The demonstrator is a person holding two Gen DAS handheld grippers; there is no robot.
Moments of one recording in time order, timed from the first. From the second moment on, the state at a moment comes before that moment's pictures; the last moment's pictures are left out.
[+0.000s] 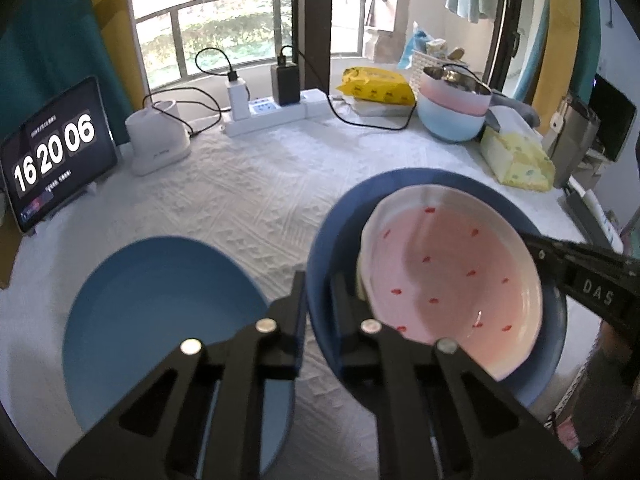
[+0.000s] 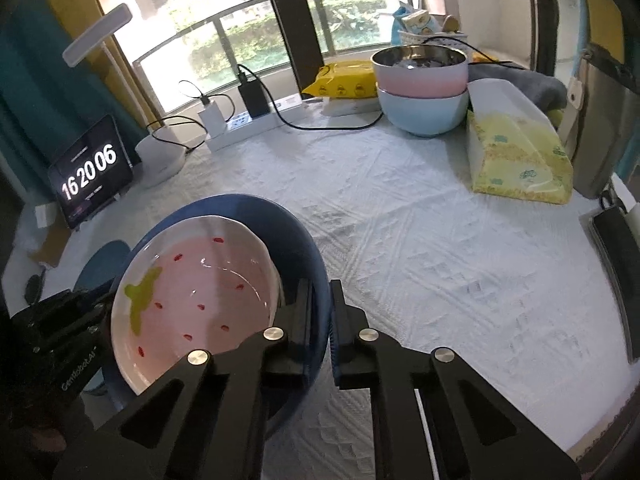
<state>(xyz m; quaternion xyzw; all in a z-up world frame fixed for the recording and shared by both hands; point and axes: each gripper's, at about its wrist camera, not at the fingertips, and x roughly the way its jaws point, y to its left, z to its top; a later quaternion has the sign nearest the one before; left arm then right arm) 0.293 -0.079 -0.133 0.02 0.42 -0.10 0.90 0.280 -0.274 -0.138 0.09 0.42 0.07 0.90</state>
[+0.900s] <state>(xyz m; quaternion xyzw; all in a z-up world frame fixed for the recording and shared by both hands) 0.283 -0.085 -0.122 0.00 0.42 -0.11 0.90 0.266 -0.283 -0.123 0.10 0.42 0.05 0.90</state>
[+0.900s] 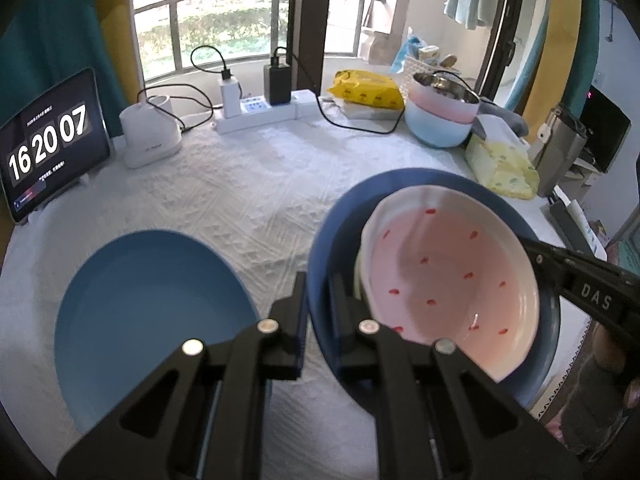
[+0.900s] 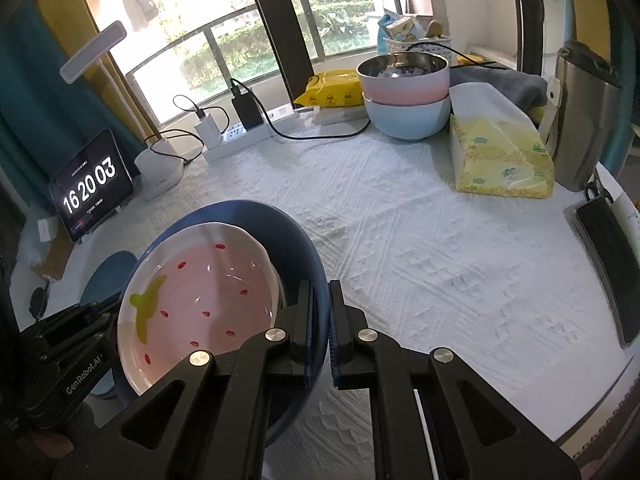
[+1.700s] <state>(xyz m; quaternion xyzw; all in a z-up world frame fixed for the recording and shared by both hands) 0.260 -0.074 -0.089 -0.01 0.38 -0.11 0.92 0.246 -0.277 -0.086 0.08 0.38 0.06 0.92</state>
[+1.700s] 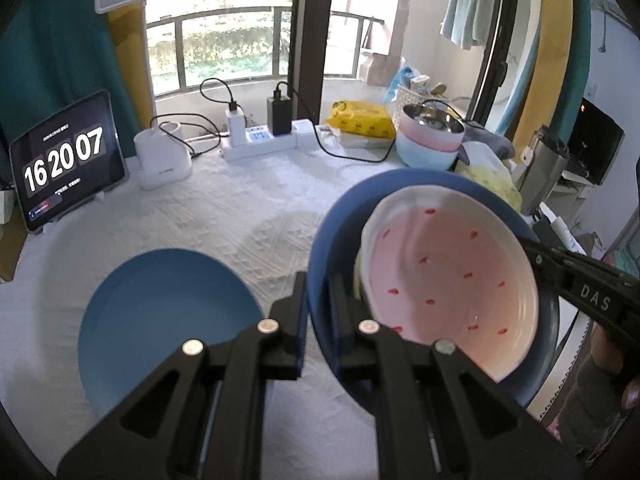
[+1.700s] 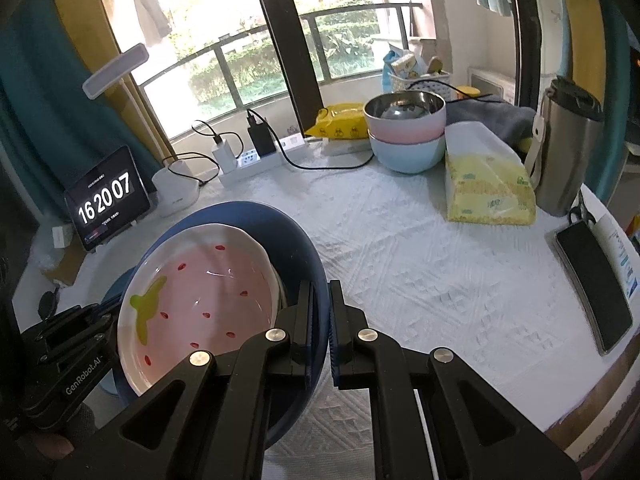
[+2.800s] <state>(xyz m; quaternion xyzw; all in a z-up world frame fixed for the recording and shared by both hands) 0.250 0.028 -0.080 -0.06 0.37 -0.04 0.93 0.271 -0.173 -0.070 0.03 0.38 0.13 0.92</state>
